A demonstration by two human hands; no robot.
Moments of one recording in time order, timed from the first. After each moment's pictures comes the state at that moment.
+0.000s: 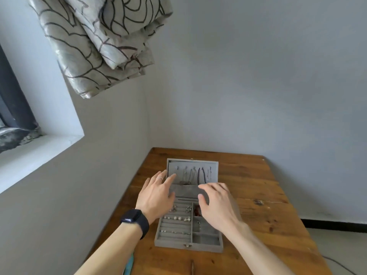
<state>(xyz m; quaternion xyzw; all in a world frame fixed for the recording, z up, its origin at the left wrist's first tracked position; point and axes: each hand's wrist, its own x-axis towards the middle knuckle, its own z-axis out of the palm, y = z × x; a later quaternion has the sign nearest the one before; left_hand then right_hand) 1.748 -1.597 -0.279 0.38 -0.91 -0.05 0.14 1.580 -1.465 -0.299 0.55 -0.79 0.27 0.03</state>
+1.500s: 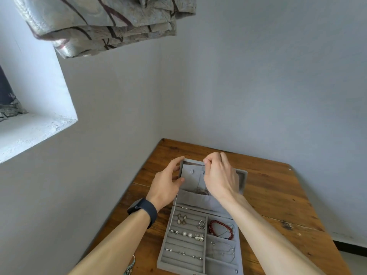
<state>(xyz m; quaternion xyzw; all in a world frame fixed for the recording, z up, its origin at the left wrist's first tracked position) 1.709 -1.697 -0.325 0.38 -0.79 -0.38 0.31 1.559 -1.609 -0.275 0.51 -0.80 0.30 0.09</state>
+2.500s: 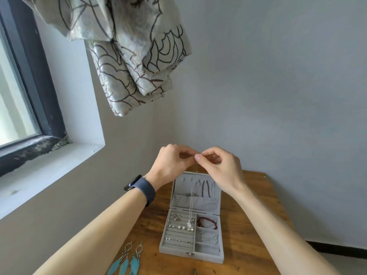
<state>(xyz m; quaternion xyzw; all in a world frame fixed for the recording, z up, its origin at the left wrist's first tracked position) 1.741 -1.578 -0.130 0.24 -0.85 -0.28 0.37 1.592 -1.478 -0.150 0.55 -0.63 0.55 -0.04</state>
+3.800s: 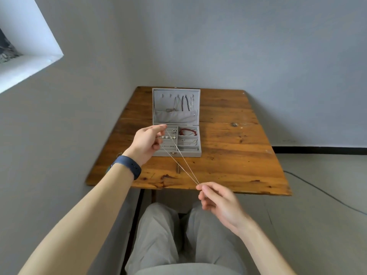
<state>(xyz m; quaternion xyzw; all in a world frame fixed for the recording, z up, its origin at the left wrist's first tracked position) 1.782 -1.505 -0.295 0.39 -0.52 -0.71 0.28 1.677 -1.249 -0.383 0.29 -0.57 0.59 -0.49</state>
